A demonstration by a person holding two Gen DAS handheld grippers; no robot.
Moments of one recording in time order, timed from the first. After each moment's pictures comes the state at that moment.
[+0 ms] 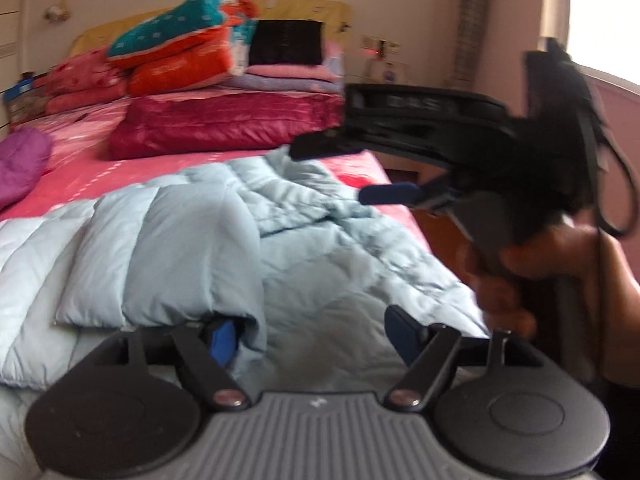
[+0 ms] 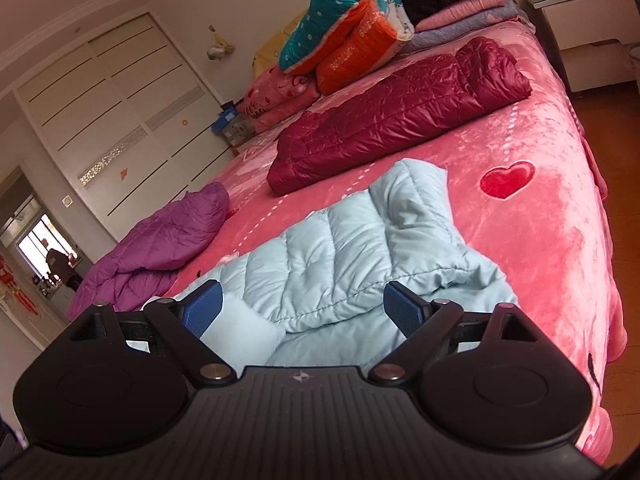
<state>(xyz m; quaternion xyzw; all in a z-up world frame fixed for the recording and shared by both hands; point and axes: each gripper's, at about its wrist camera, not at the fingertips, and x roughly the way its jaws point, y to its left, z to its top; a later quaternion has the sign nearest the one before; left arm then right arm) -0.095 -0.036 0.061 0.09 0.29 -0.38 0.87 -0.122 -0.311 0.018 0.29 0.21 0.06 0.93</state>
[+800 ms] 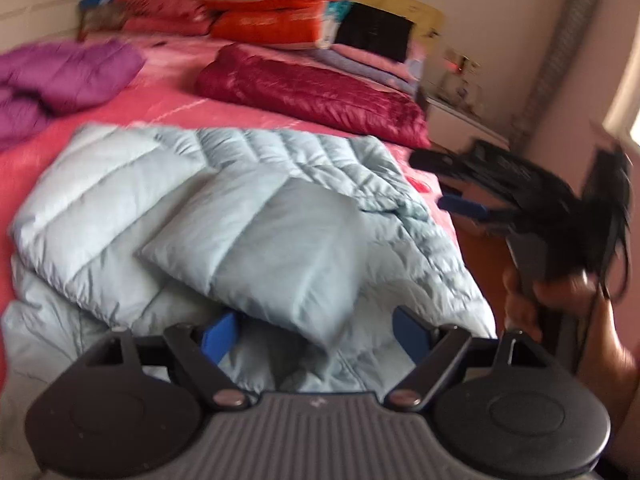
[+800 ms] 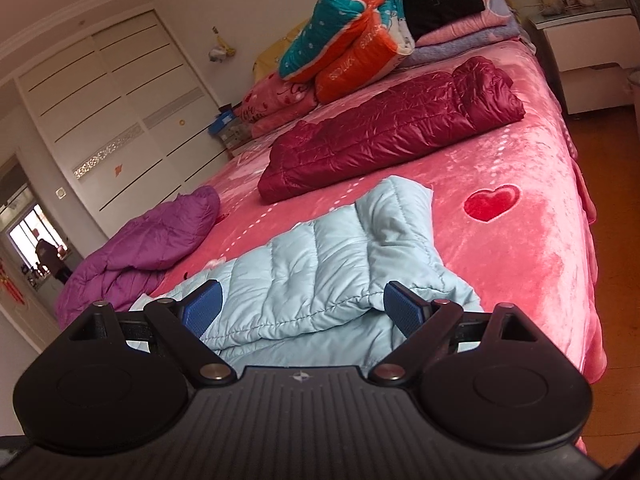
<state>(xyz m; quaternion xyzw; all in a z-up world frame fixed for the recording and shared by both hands) -0.086 0.033 0.072 -0.05 0.37 -0.28 0.88 -0.128 -0.318 0.020 0.26 0.20 0.06 0.94</state>
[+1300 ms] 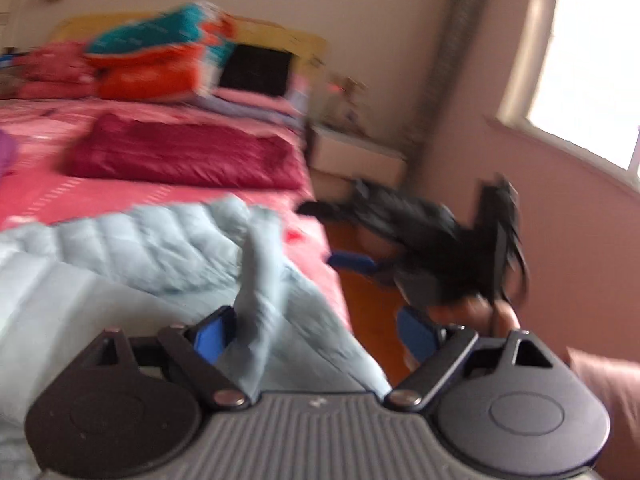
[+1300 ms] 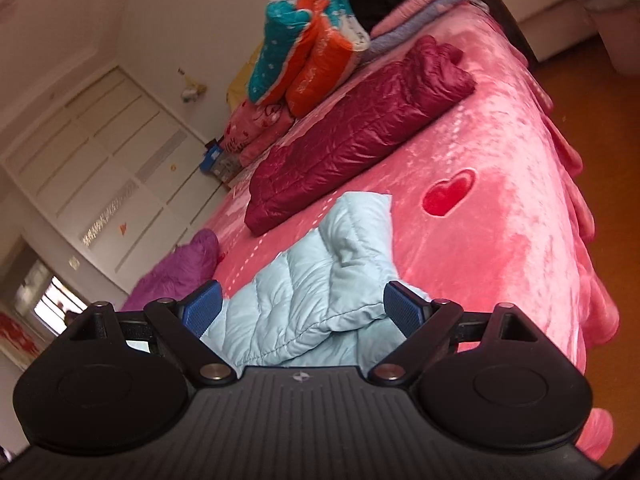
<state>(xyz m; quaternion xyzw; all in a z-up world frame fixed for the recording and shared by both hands) -0.113 -0.047 0.106 0.01 0.29 -0.45 0.84 -0.142 -0.384 0.005 0.39 0.18 0.04 0.90</state>
